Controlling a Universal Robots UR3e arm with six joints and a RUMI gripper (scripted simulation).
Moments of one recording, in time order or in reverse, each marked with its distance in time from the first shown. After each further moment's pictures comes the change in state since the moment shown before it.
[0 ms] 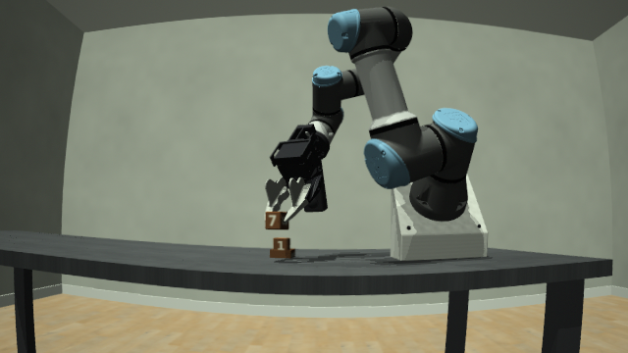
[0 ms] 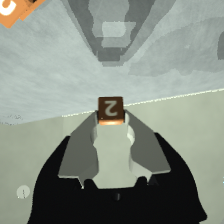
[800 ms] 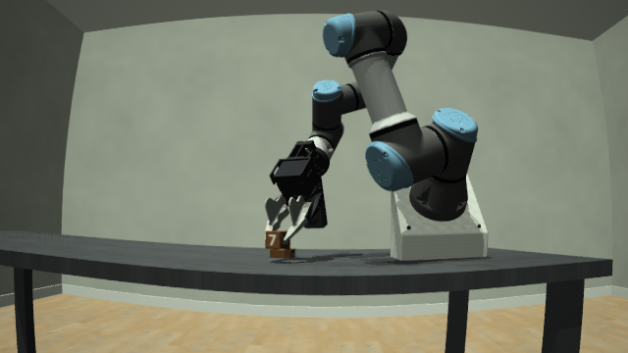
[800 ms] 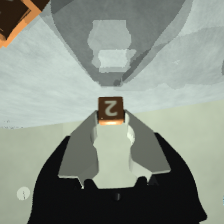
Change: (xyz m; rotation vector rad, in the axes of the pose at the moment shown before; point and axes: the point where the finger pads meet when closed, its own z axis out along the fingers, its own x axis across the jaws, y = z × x) arm 0.000 -0.024 0.024 0.000 0.001 0.000
